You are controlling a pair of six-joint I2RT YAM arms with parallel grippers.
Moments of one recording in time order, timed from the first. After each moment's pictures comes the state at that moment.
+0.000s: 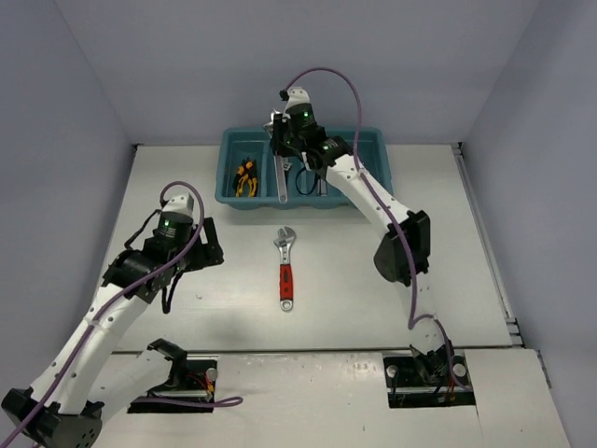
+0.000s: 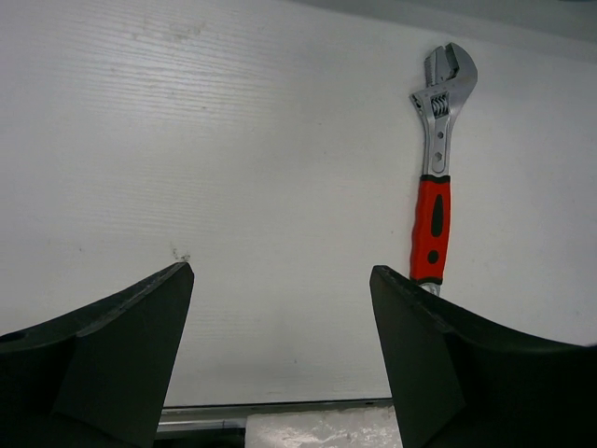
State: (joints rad) left arm -0.43 0.89 0.99 -0.89 -0.20 -0.53; right arm 0.62 2.22 2.24 -0.43 0.10 0.31
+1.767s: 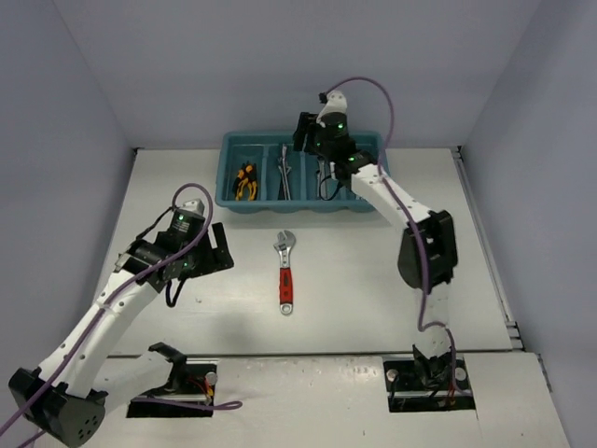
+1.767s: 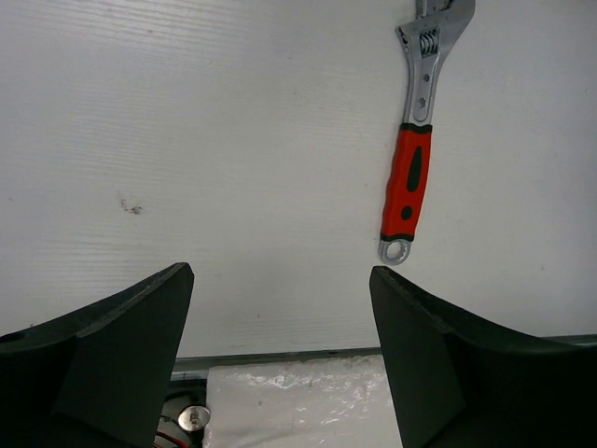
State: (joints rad) left arm -0.46 1.01 1.05 -0.98 -0.10 -0.65; right arm 0.48 2.04 1.83 -0.04 0.14 0.33
